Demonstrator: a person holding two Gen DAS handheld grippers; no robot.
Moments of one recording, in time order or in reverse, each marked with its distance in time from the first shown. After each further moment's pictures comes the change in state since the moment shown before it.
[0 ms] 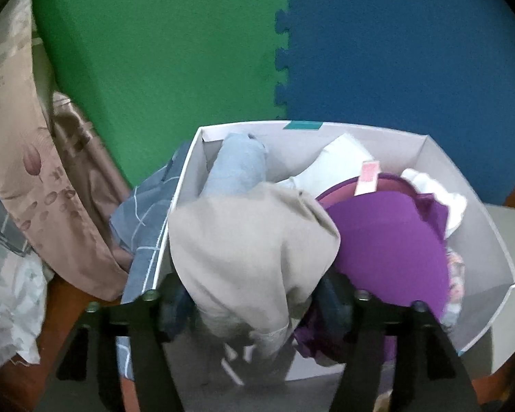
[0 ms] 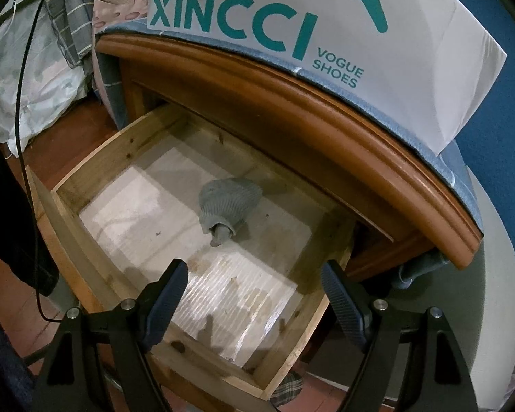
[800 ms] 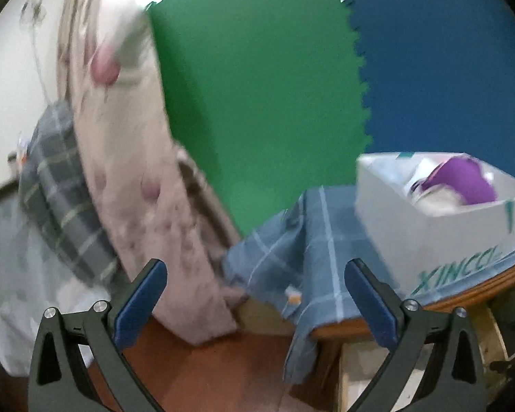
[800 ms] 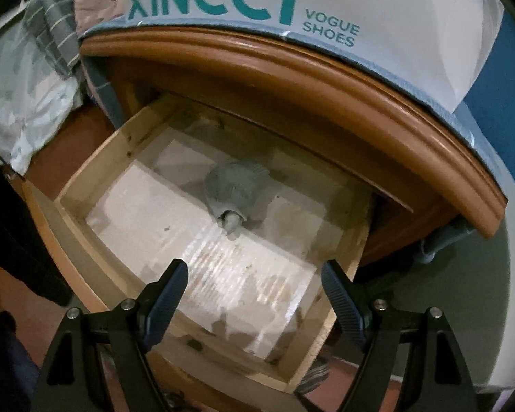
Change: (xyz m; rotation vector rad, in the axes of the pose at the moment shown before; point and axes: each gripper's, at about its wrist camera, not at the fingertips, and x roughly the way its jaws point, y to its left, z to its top) left arm -0.096 0.177 -0.132 0.013 -0.389 0.214; right arm 0.016 -0.007 -0.001 0.125 0.065 0.073
